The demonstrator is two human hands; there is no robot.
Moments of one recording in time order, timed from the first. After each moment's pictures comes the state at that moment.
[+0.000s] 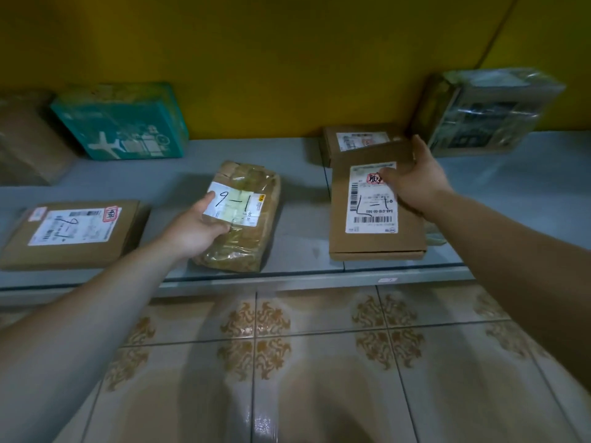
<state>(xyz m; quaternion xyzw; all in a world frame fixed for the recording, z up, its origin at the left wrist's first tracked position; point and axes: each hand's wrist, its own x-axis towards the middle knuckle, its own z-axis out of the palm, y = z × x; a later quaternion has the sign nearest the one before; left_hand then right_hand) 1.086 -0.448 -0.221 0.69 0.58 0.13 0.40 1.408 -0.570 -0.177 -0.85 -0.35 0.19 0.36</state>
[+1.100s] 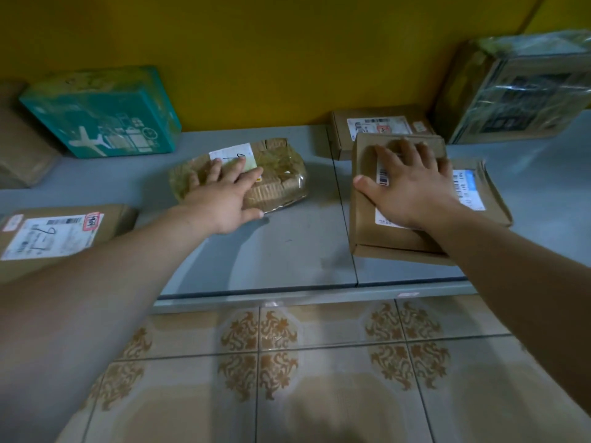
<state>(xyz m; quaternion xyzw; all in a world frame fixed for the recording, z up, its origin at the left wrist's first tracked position) 1.150 -0.377 -0.245 0.89 0.45 -0.12 0.04 1.405 -0.538 -0.213 -0.85 -0.51 0.07 0.04</state>
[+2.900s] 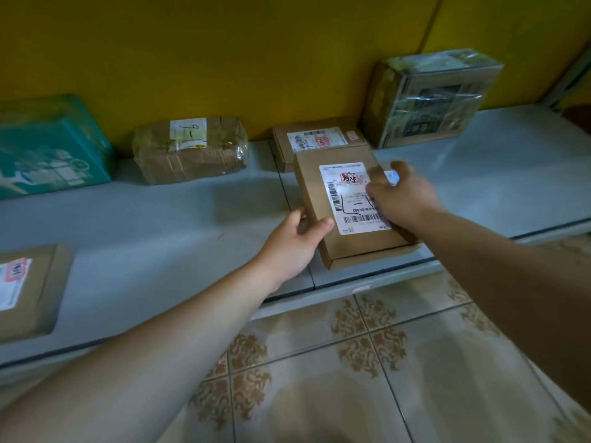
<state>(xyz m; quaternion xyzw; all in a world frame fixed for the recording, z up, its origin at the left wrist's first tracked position) 1.254 -0.515 -0.238 0.68 0.37 0.14 0.62 1.425 -0.594 -0.187 -0.92 -0.26 0.17 0.24</state>
